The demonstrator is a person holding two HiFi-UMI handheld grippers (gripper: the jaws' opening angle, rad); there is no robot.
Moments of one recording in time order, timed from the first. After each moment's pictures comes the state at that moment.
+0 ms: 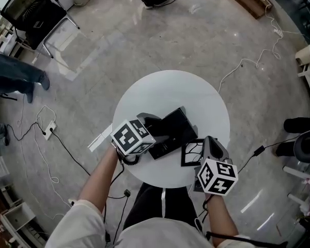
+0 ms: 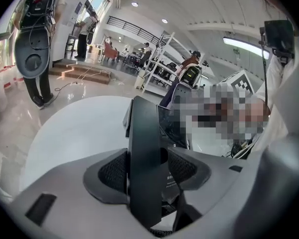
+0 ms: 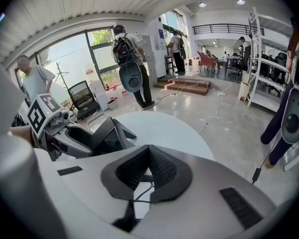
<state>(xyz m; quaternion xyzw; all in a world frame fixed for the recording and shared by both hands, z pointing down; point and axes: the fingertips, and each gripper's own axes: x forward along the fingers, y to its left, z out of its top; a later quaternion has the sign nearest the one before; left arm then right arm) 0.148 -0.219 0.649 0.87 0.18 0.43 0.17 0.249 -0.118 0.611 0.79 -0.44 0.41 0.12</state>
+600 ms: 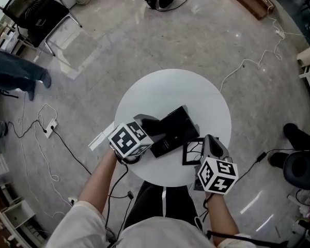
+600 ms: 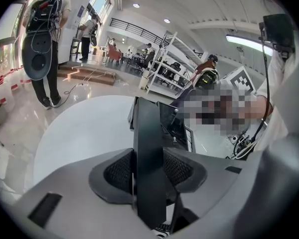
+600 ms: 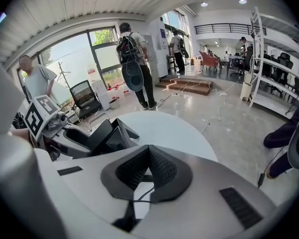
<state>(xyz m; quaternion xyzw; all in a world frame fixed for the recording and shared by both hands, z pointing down) 0.133 -0.224 0.651 0.87 0.15 0.43 0.16 0.245 -0.121 0.612 0.79 -0.45 0.41 0.12</state>
